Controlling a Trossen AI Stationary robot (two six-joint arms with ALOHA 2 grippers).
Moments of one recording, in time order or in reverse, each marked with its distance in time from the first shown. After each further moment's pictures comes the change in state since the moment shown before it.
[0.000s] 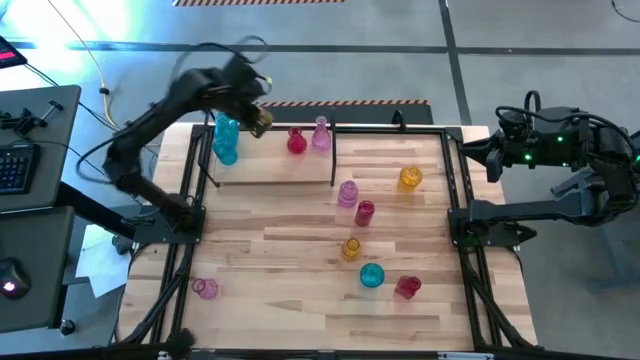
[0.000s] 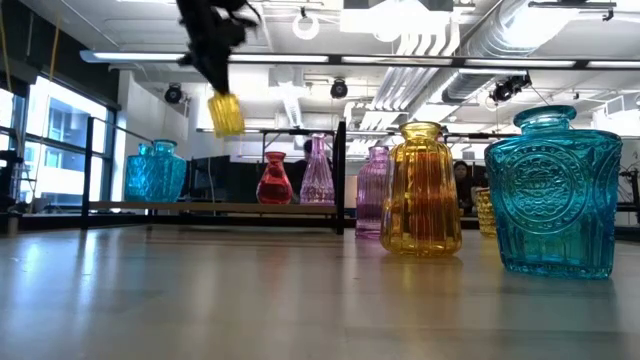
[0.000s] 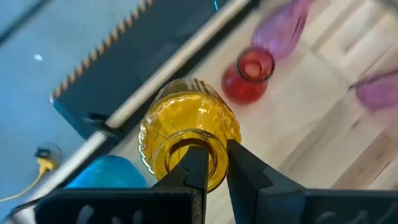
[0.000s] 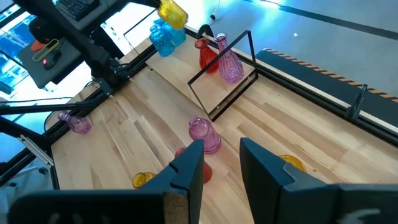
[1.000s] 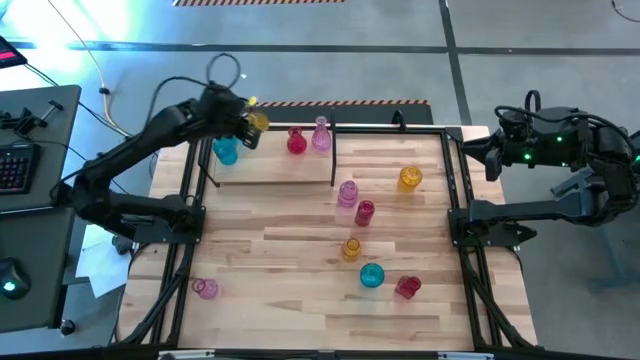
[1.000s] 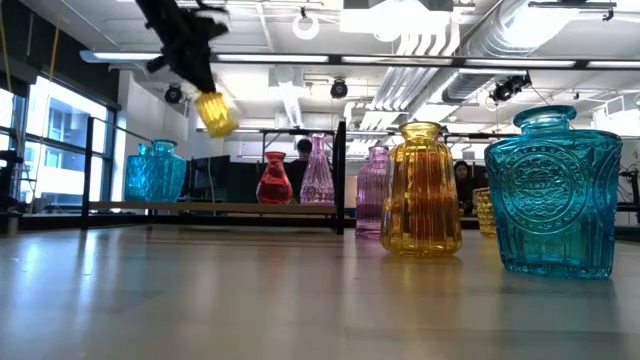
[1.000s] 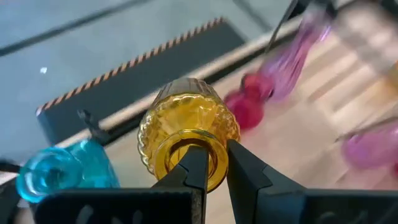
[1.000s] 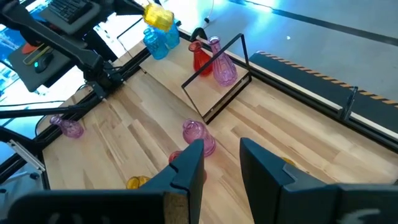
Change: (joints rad) left arm -0.061 -0.344 -0.461 0.374 -0.089 -0.241; right arm 0.000 0.002 0.000 -0.002 0.028 -0.001
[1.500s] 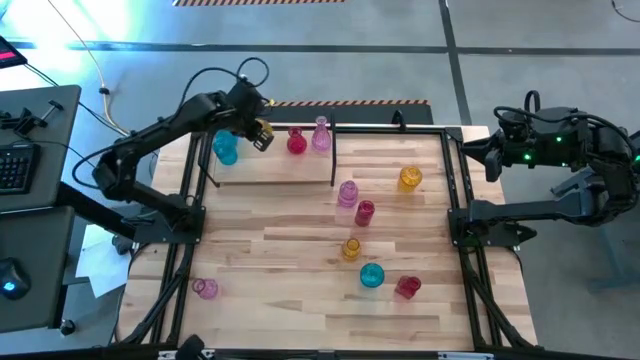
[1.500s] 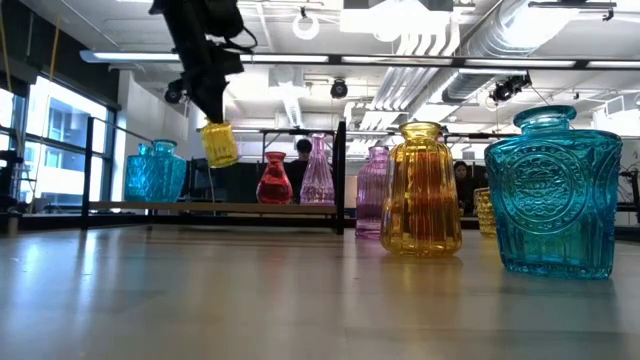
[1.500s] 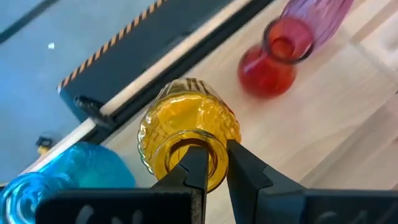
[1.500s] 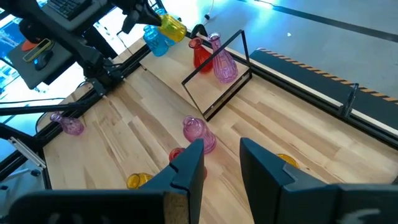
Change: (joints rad) left arm 0.017 0.251 0.112 -0.110 0.002 0.145; right arm 0.000 0.000 0.000 -0.010 -0.006 0.002
